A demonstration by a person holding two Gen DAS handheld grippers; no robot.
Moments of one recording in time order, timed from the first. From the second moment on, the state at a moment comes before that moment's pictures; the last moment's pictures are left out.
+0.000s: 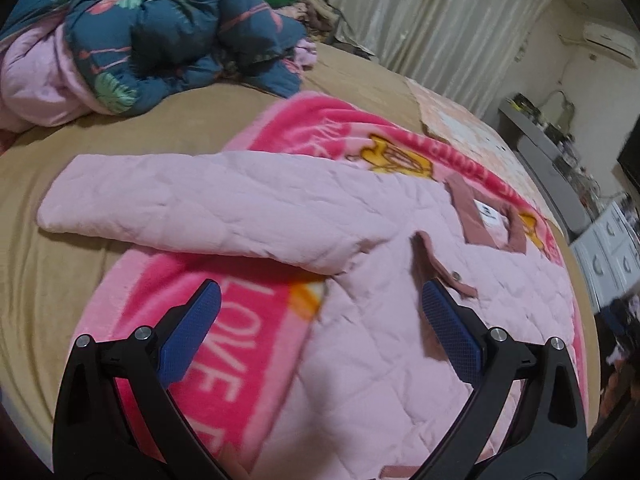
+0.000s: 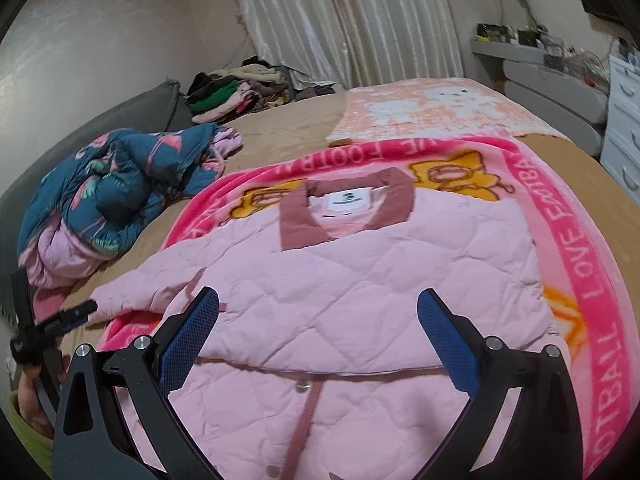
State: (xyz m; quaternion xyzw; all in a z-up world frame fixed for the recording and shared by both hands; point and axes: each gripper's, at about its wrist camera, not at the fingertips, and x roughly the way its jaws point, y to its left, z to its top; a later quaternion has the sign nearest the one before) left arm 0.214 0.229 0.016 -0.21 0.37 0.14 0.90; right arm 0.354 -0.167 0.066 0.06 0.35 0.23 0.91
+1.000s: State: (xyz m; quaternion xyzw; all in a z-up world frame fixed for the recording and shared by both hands) left arm 0.196 0.316 0.006 -0.27 0.36 0.21 0.87; right arm 0.320 -0.032 0.079 0.02 0.36 0.28 0.89
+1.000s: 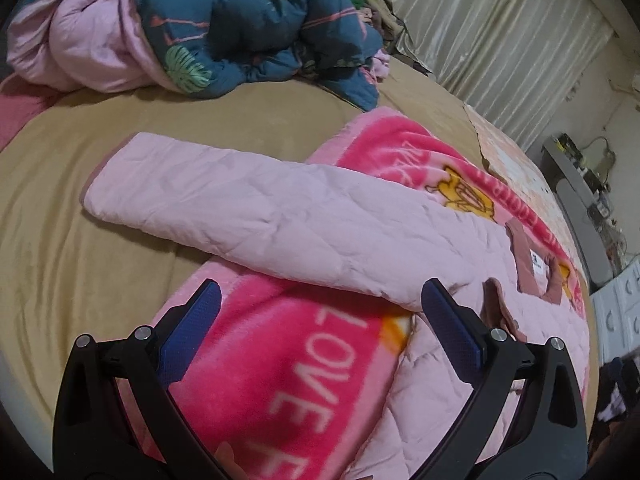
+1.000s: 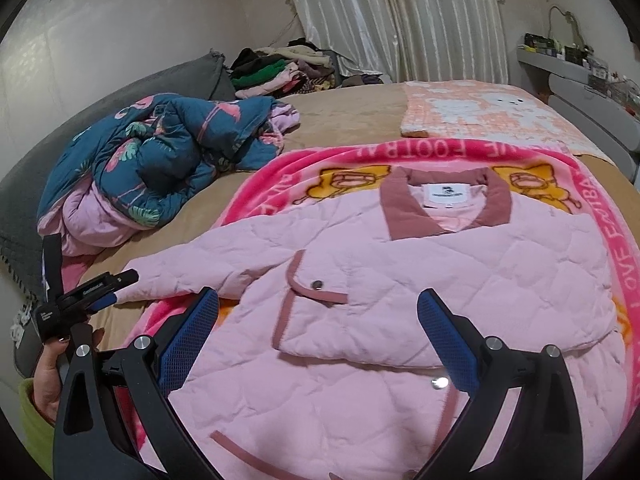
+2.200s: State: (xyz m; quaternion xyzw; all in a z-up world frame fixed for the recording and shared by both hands) left arm 0.166 0.425 -0.034 -0.38 0.35 0.32 0.79; right arm 0.297 0.122 0.068 -0.06 0.37 0.37 0.85
